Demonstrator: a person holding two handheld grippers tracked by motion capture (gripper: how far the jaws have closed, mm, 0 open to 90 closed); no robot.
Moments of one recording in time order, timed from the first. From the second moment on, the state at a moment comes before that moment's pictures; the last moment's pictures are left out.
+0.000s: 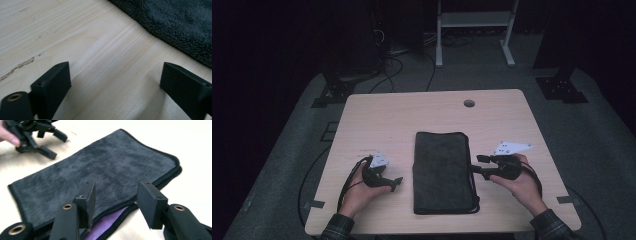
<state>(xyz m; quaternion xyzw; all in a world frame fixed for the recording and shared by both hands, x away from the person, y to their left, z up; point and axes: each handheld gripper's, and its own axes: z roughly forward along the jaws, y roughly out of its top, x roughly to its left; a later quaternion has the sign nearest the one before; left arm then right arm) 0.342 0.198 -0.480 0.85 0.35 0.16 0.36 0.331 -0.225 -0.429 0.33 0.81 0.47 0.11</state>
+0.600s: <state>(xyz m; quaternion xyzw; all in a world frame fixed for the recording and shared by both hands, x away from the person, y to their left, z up) 0.370 0.197 -0.460 0.84 0.37 0.12 0.38 0.387 -0.220 -0.425 0.35 0.80 0.47 0.13</state>
